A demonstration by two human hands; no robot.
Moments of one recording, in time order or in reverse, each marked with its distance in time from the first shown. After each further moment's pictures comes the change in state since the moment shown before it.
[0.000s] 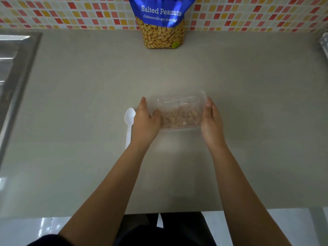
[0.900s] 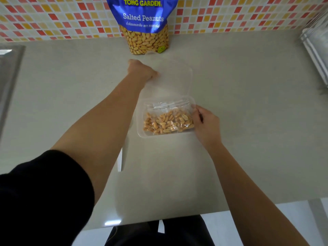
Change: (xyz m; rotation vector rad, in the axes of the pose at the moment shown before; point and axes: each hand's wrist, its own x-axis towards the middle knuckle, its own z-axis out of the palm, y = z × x) left_hand 0.154 0.088 0.018 0.067 -0.026 -0.097; right_hand 0.015 0.022 -0.014 -0.258 0.055 -0.281
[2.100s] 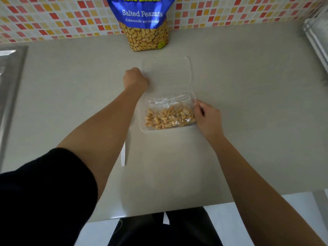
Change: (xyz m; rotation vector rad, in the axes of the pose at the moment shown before) left_hand -0.015 -0.035 -0.005 0.613 0.158 0.152; right_hand 0.004 0.008 -0.001 -0.001 -0.005 -0.047
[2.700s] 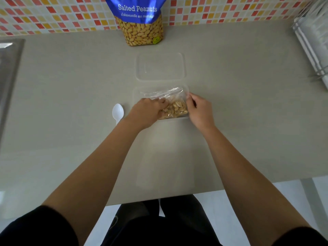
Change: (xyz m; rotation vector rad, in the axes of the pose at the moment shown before) left_hand -0.103 -0.034 0.032 0.377 -0.195 0.828; right_hand 0.001 0.000 0.000 -0.010 -0.019 -0.011
